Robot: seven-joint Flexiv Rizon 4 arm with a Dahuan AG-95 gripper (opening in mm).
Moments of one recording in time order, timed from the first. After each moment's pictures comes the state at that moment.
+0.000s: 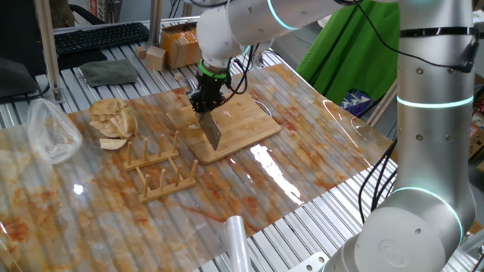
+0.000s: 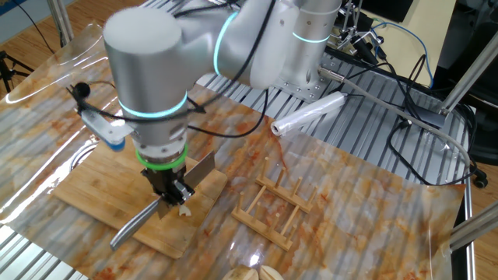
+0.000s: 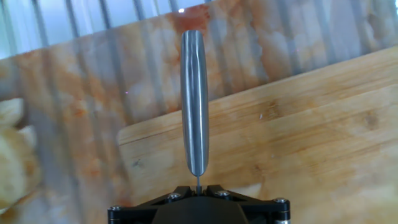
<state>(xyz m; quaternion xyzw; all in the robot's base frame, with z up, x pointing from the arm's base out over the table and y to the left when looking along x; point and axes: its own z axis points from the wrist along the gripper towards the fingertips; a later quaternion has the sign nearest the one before) 0.644 -0.029 0.067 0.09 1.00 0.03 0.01</state>
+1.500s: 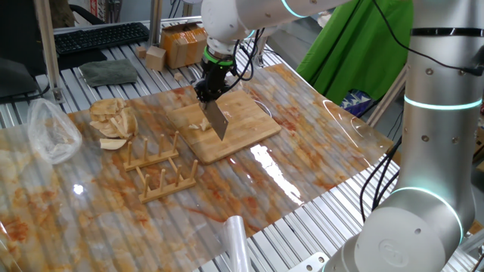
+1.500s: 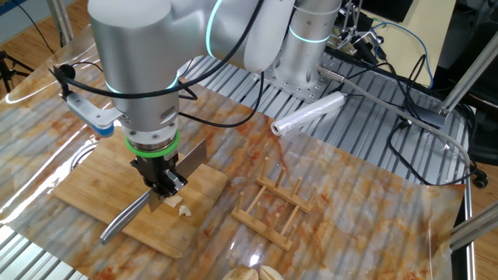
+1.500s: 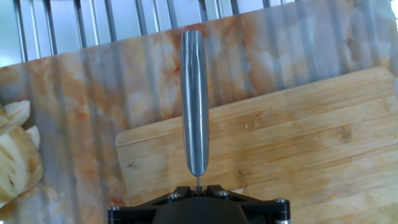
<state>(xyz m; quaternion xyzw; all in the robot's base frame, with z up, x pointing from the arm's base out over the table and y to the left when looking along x) 0.654 -0.048 0.076 0.06 1.00 0.03 0.03</state>
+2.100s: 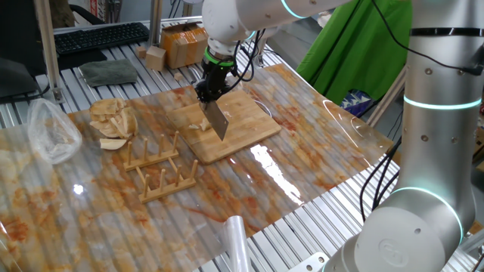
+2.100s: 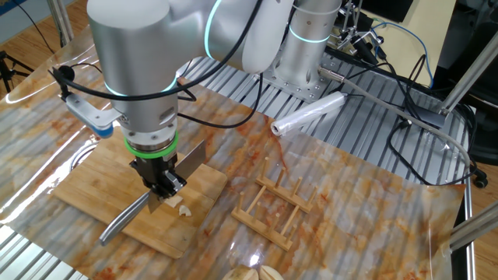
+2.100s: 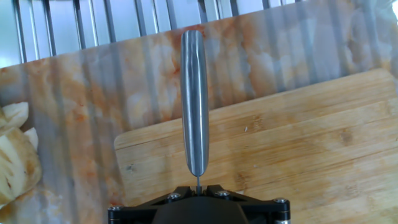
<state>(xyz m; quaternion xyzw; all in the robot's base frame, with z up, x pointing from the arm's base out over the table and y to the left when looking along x) 0.656 -0.048 0.072 0.06 1.00 0.03 0.03</state>
